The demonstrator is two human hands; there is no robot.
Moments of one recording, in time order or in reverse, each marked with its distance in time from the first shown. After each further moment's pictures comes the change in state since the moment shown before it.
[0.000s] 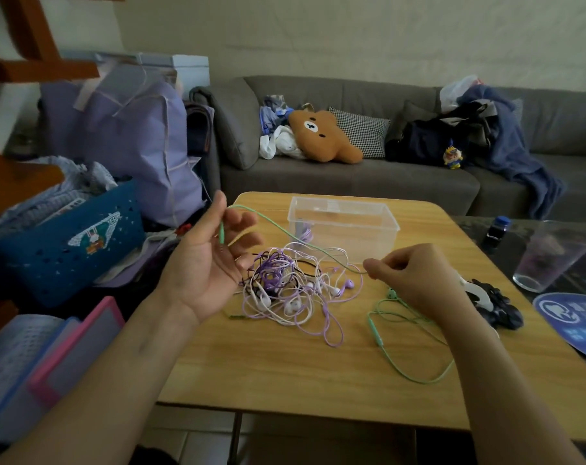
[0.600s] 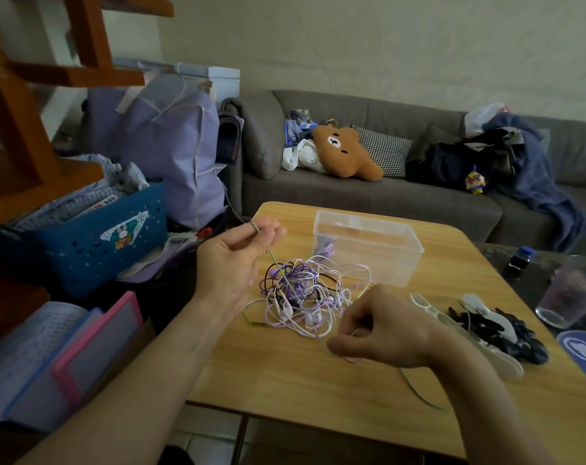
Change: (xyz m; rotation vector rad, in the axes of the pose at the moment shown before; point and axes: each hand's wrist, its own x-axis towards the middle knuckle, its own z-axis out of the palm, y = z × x) left_hand 0.017 -0.015 -0.025 0.256 0.173 0.362; right_hand -0.030 -0.048 0.020 -0.103 -0.593 -0.429
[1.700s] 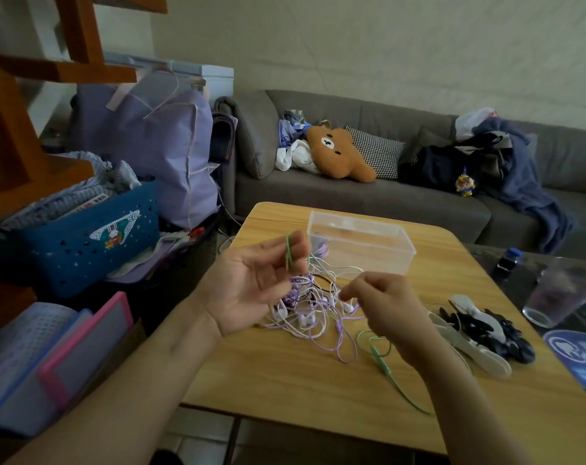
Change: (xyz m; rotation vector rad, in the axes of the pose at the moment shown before) left_hand -0.014 0.017 0.002 -0.447 -0.612 -0.573; right_hand 0.011 0.008 0.009 0.528 0.488 0.233
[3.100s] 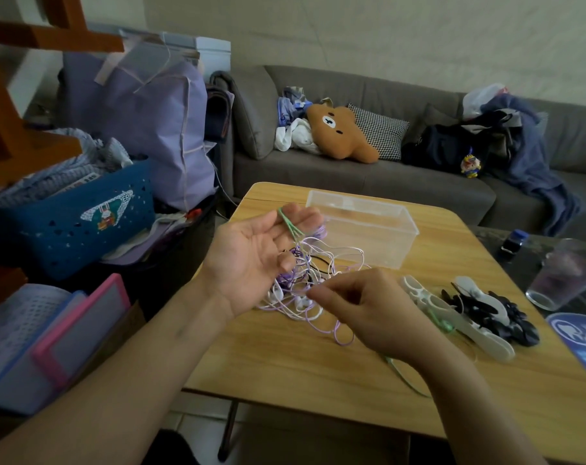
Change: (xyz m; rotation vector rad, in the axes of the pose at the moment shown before) left_hand 0.015 -0.010 0.008 0.109 0.215 0.136; right_hand -0.014 0.003 0.009 -0.319 -0.205 -0.259
